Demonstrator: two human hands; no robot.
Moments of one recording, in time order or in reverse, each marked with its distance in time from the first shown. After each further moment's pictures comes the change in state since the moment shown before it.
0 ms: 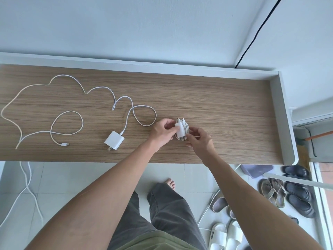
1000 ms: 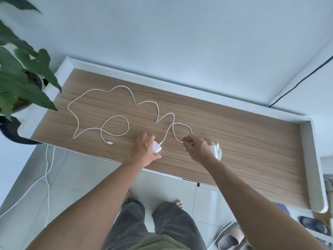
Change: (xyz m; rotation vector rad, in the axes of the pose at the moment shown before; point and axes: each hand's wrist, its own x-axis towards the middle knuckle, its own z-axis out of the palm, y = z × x) left_hand -0.056 -0.055 -0.179 1.063 0.307 0.165; right_hand -0.005 -0.076 0.117 -0.544 -0.215 -0.327
